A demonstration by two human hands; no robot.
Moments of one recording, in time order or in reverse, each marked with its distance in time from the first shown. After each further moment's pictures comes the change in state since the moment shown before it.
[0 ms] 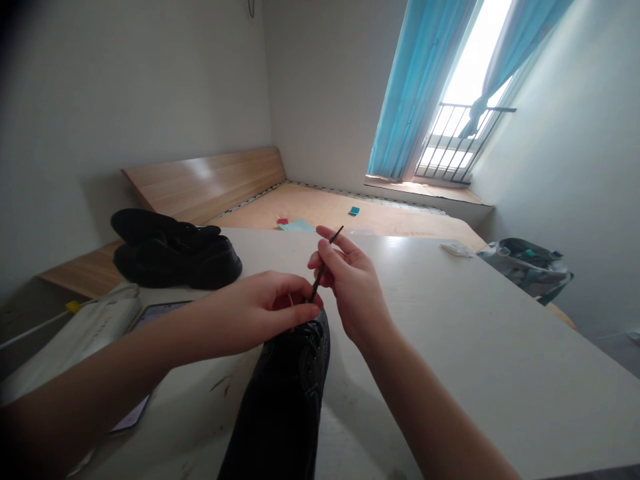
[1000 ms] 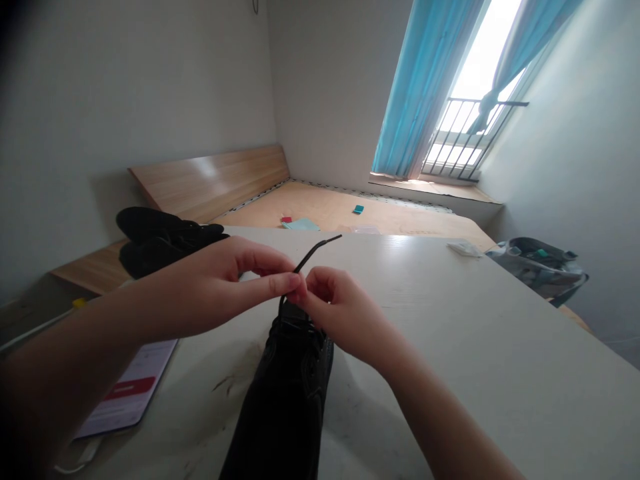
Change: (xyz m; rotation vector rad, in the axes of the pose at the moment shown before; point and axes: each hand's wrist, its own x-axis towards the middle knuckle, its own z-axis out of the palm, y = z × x) left_hand -0.013 0.012 -0.032 0.037 0.065 0.099; right_hand -0.016 -0.002 -0.006 -0.648 -0.381 0.112
